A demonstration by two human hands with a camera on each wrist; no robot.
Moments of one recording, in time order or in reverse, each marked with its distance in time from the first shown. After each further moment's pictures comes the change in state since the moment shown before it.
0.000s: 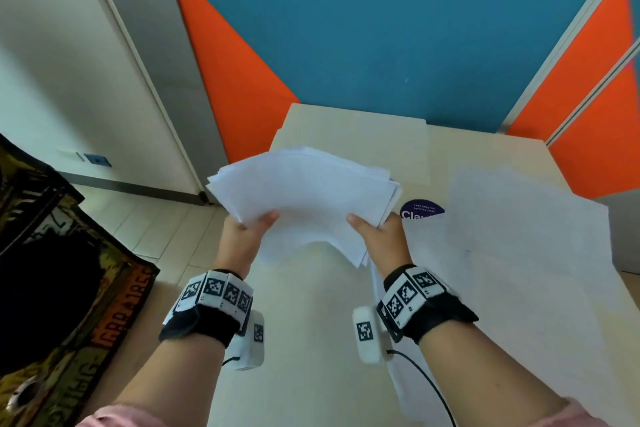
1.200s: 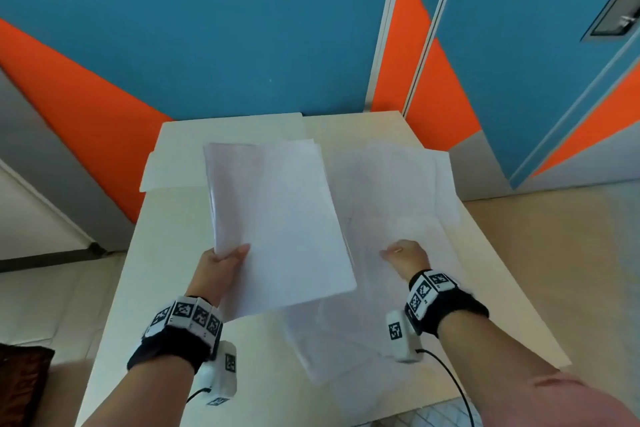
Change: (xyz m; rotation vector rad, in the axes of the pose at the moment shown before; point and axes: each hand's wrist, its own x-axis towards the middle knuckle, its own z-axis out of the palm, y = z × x) left_hand -0.049 -0.026 0.126 0.359 -0.195 -0.350; right_hand -0.051 0.051 -0.232 -0.609 0.303 0.540
